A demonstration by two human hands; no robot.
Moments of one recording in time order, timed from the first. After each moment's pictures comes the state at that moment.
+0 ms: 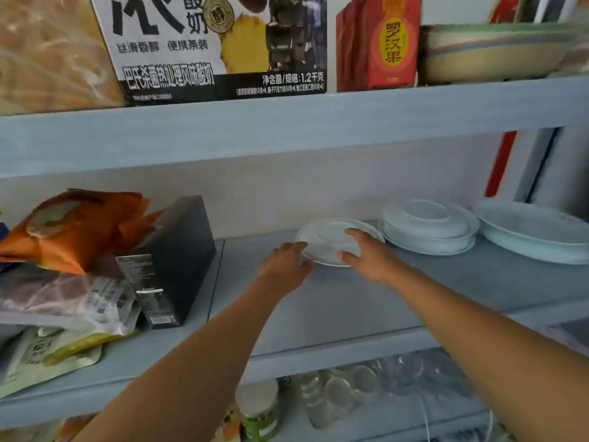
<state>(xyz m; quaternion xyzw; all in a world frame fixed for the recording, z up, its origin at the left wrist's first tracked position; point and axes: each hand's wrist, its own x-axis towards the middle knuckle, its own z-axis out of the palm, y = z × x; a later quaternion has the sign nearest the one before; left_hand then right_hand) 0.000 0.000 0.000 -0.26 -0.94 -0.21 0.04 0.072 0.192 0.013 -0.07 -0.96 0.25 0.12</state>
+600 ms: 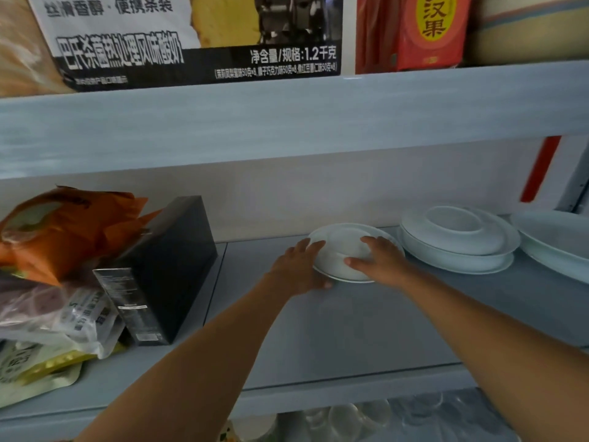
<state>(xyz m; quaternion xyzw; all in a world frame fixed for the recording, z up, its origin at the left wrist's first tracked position) -0.052 0.023 -0.011 -0.31 -0.94 -0.15 -0.01 0.007 0.224 -0.009 -0.14 -0.96 0.23 0.06</state>
